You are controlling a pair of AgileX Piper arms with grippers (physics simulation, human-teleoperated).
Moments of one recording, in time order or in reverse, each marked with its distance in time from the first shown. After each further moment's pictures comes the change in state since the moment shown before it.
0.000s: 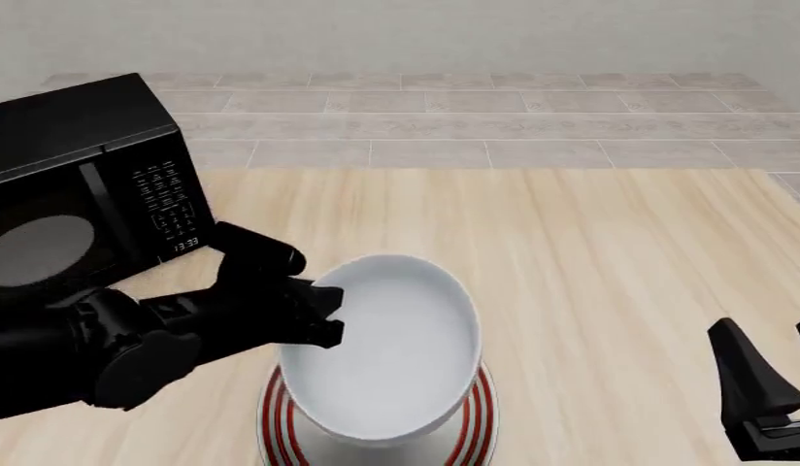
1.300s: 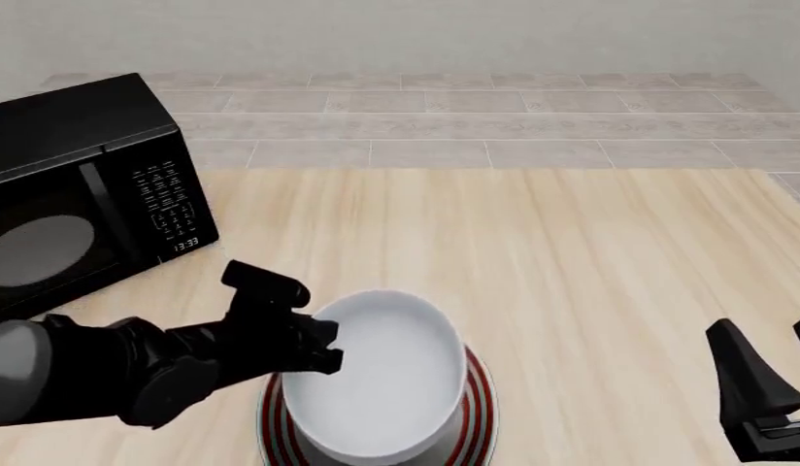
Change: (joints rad) left arm 0.027 0.162 0.072 -0.136 -0.012; right arm 0.009 0.000 0.000 0.002 0.011
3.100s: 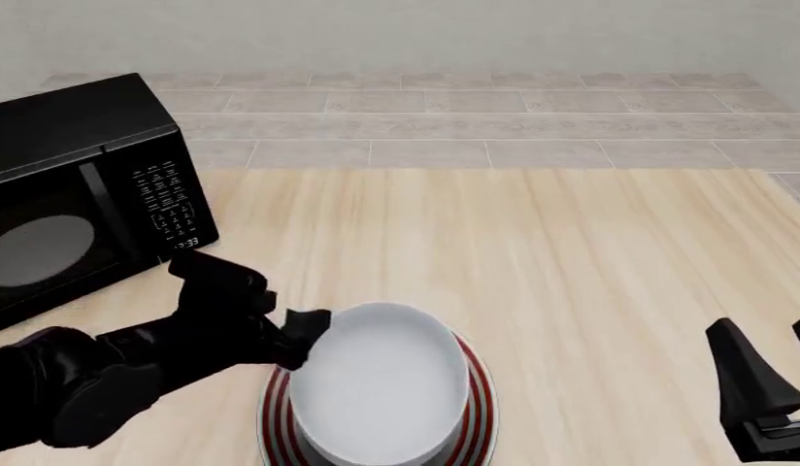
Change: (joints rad) left arm 0.041 -0.222 0.069 0.039 0.055; right arm 0.004 0.000 0.000 -0.004 0.008
